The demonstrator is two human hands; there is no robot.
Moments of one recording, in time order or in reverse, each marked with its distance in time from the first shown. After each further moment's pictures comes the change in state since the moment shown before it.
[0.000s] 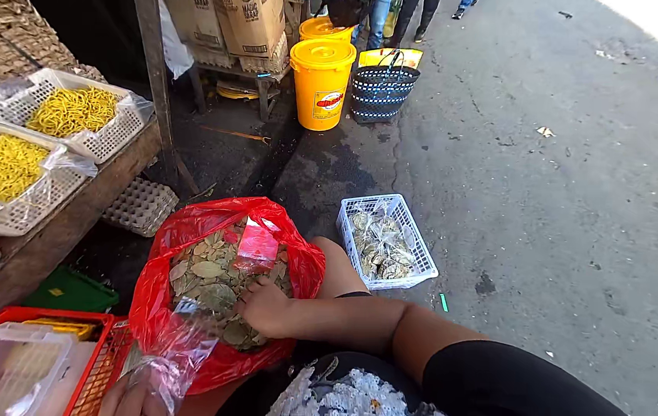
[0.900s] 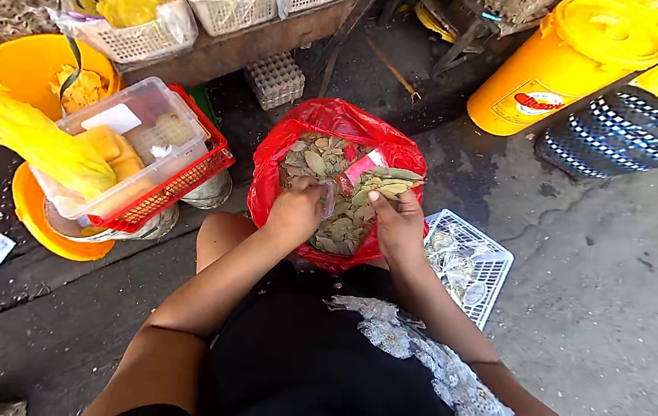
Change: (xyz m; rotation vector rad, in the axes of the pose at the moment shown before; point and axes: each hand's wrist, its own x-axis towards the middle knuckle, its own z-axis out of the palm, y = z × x) left_hand 0.043 0.064 0.052 -0.309 -0.179 0.035; right_hand -0.037 0.019 -0.024 1.317 0.858 -0.157
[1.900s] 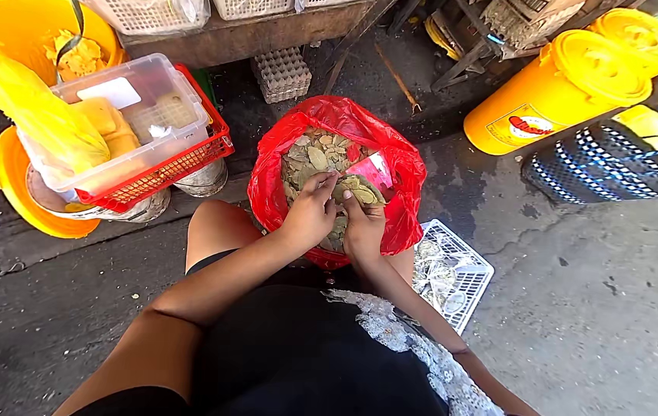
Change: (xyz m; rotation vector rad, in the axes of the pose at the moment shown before) left_hand -0.009 0.013 0.030 -0.334 0.196 -0.054; right_hand -0.016 0.042 0.040 0.117 0.126 0.062
